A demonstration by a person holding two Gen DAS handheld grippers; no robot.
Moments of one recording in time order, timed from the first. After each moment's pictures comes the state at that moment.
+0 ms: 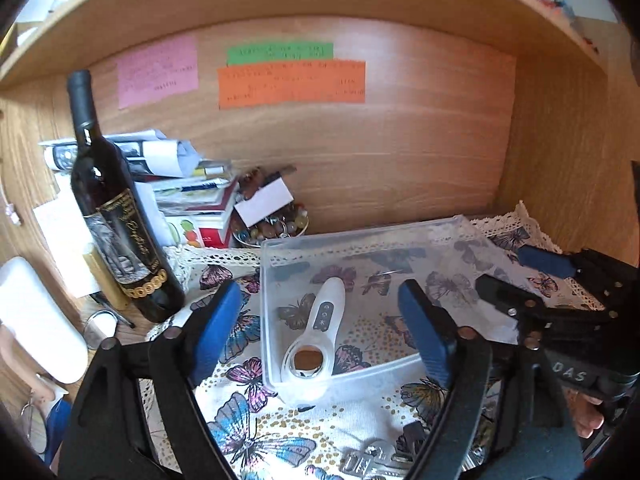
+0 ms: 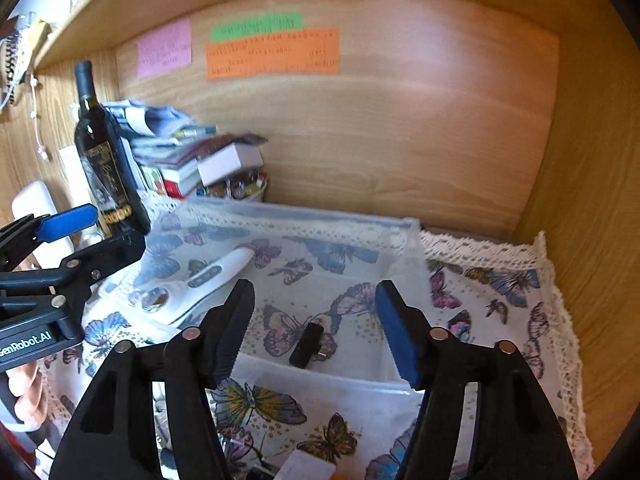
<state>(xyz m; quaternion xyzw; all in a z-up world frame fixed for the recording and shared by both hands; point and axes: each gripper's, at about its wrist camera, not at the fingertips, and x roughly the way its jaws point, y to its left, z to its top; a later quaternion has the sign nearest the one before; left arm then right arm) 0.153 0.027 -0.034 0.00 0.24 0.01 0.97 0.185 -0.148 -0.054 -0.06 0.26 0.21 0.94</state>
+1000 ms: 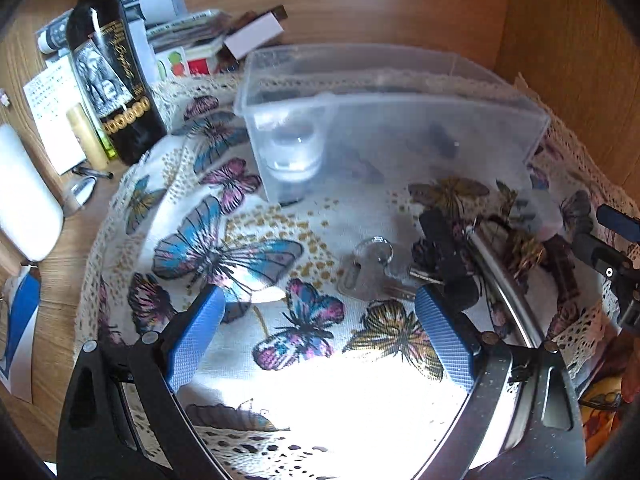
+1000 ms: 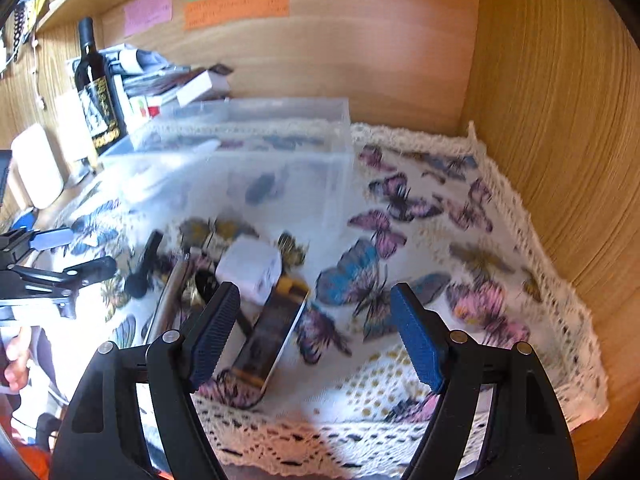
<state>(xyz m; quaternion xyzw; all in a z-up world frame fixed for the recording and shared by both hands) 0.104 0.018 -0.146 0.01 0.41 0.01 0.91 0.104 -0.207 -0.120 -0.06 0.34 0.16 0.92</state>
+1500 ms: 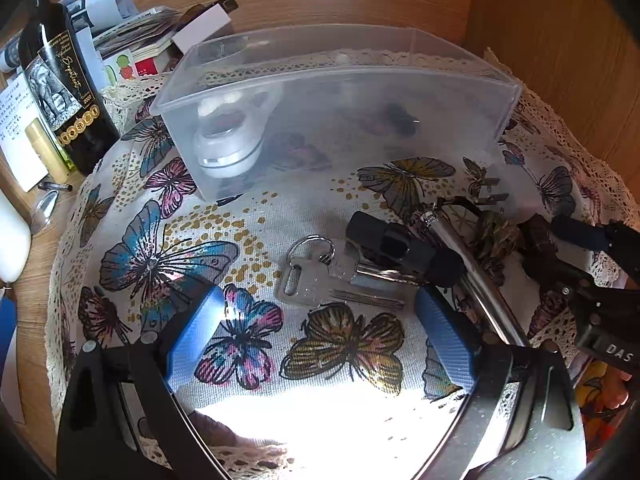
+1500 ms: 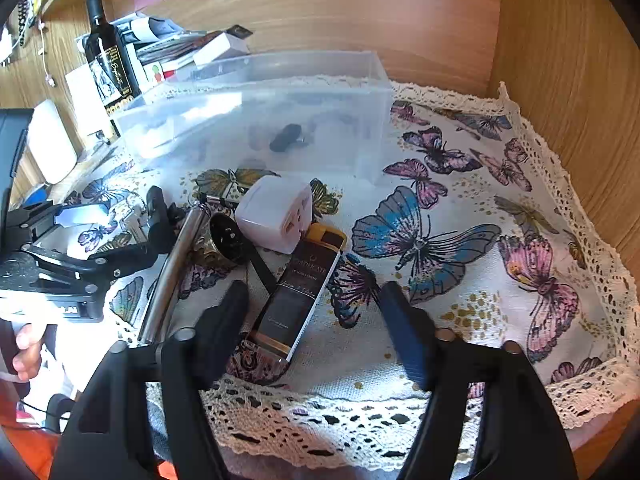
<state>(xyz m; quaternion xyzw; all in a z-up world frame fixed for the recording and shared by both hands) 0.117 -0.007 -0.154 0.02 0.42 -0.04 0.91 0.109 -0.198 -0.144 -0.05 0.38 0.18 0.91</state>
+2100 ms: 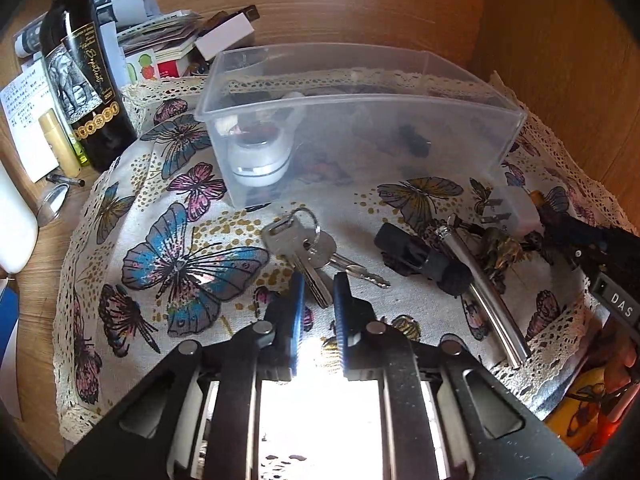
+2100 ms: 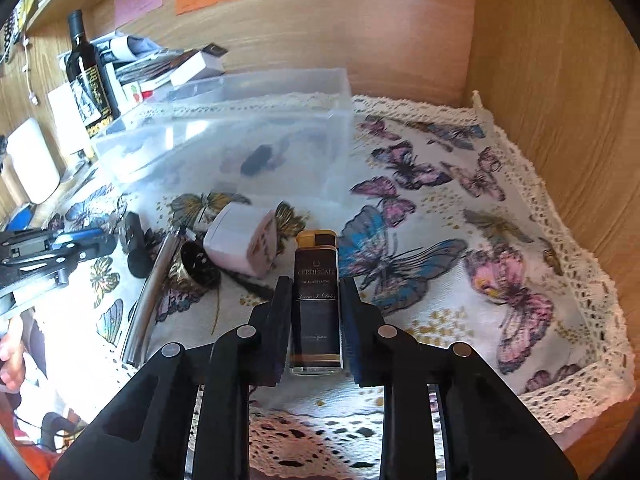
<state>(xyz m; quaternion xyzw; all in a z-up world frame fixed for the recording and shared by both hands) 0.108 0.016 -0.143 0.00 0.40 -0.04 0.91 0.109 -0.214 -0.129 -0.04 0.35 0.15 0.92</state>
